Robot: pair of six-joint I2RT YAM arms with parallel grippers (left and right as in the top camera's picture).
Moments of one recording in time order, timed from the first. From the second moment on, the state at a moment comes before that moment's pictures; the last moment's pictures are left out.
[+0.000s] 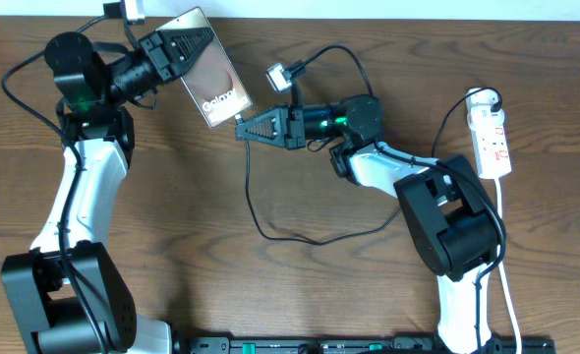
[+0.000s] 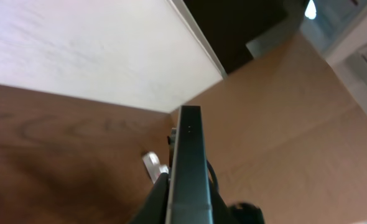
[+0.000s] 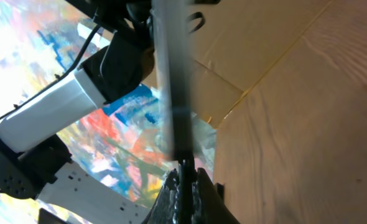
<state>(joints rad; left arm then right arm) 0.14 1.65 1.18 0.52 1.14 -1.01 0.49 2.15 1.24 1.41 -1.24 1.43</state>
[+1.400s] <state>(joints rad) 0.12 1.65 1.18 0.59 1.30 -0.99 0.51 2.15 1.24 1.42 -1.38 1.17</state>
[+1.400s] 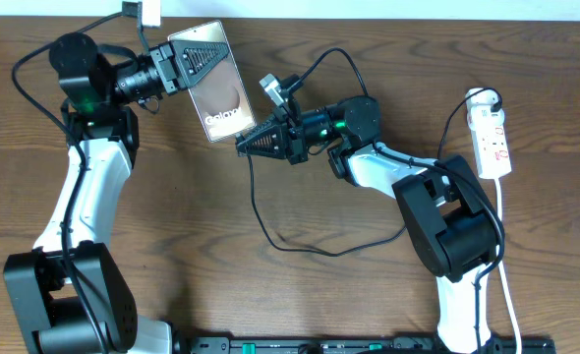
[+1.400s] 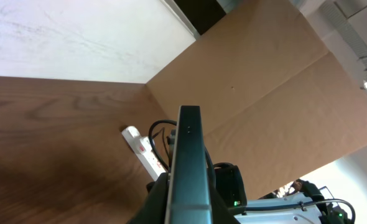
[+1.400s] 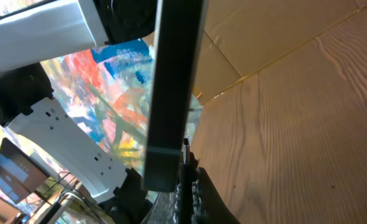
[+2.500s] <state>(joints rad) 0.12 1.65 1.18 0.49 1.17 -0.93 0.51 2.15 1.24 1.42 -1.36 1.17</state>
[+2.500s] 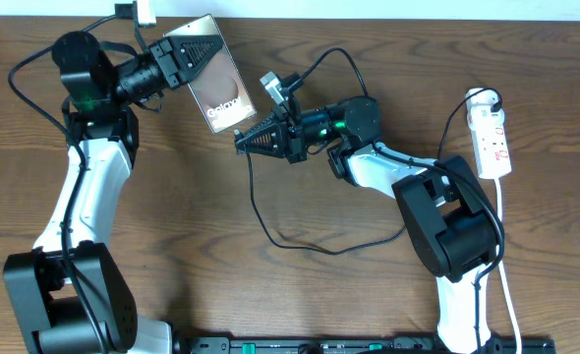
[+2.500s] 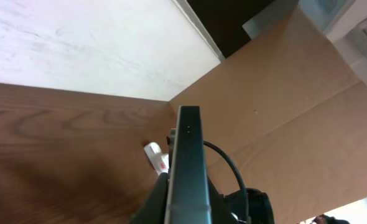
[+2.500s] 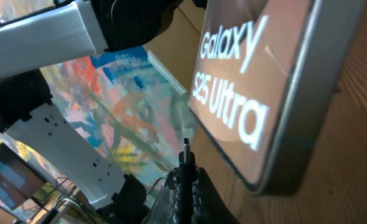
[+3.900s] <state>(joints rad) 0.12 1.65 1.18 0.49 1.16 -0.98 0.51 2.15 1.24 1.38 -1.31 1.17</state>
